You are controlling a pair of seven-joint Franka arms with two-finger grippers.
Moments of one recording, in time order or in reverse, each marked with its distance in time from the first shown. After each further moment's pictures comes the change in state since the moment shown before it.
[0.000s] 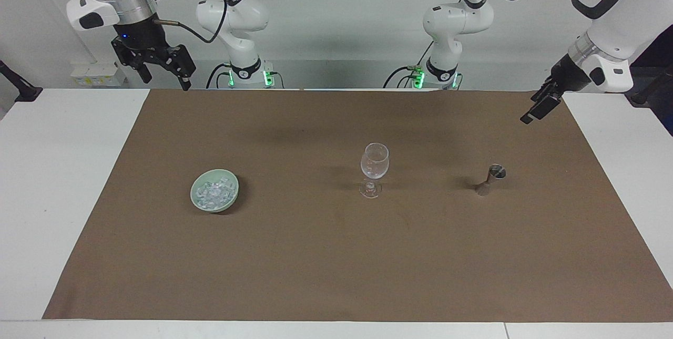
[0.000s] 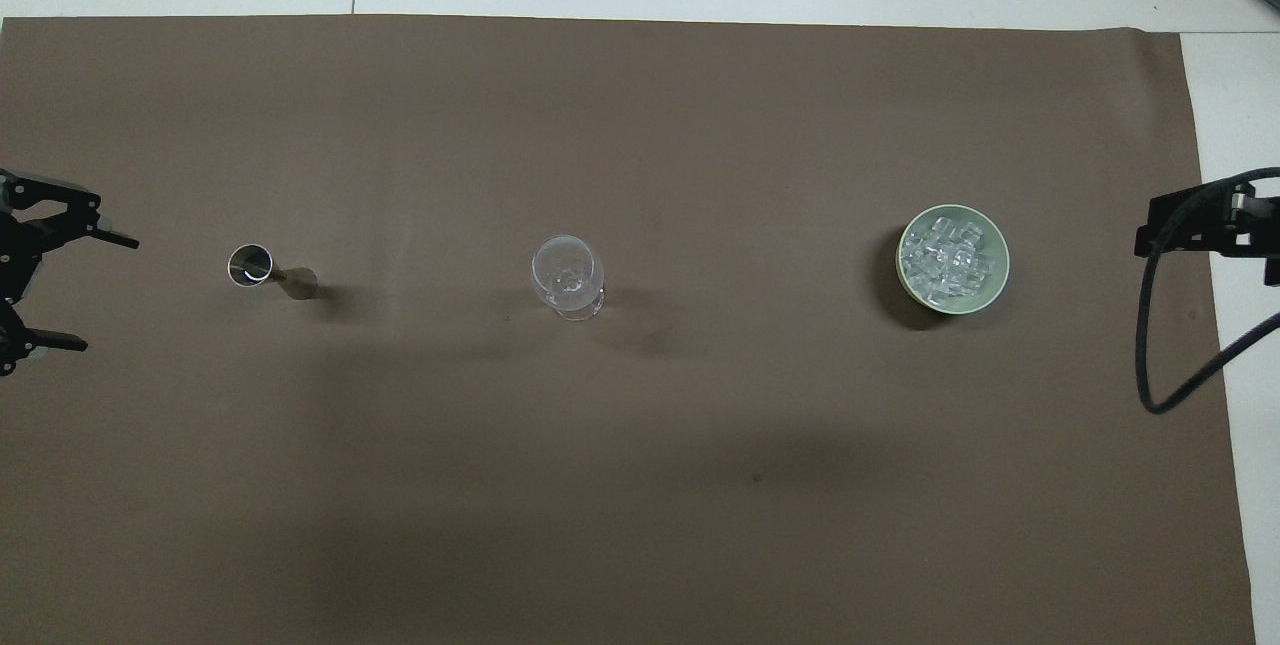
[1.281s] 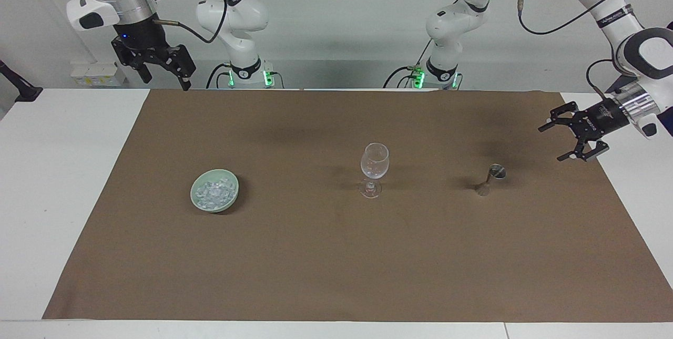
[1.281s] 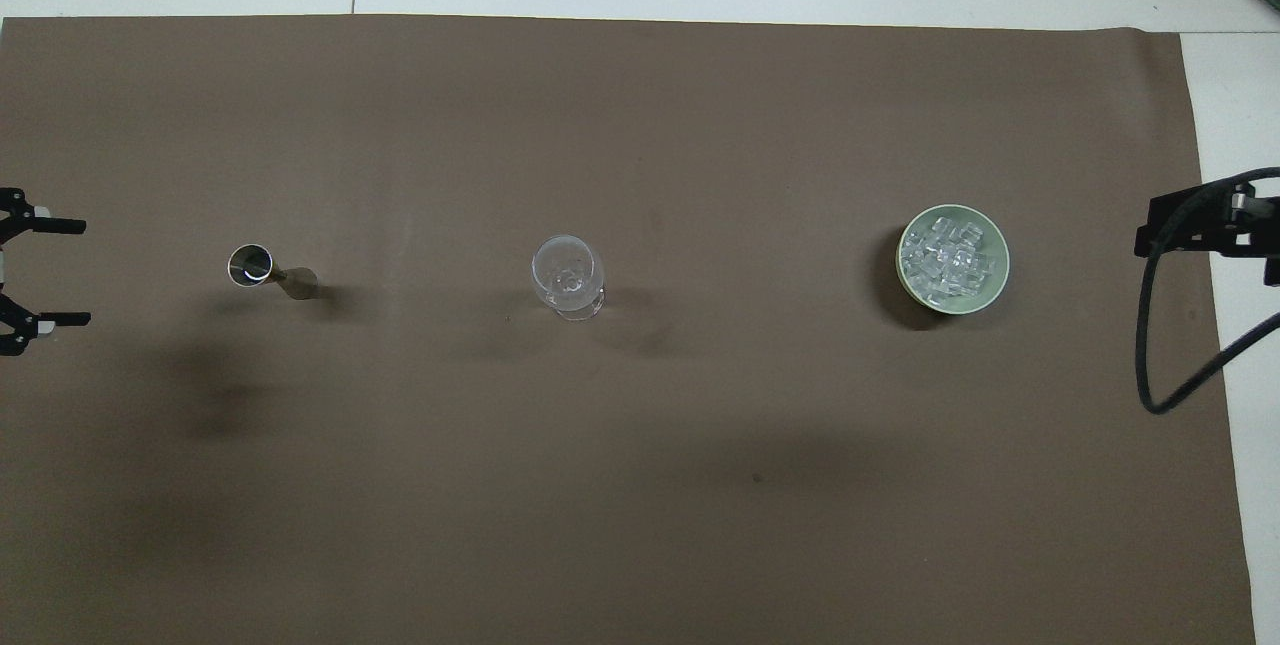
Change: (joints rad) left arm 0.293 0.196 0.003 -0.067 -0.402 0.066 -0.218; right arm 0.000 0.000 0.000 0.000 0.000 0.000 0.000
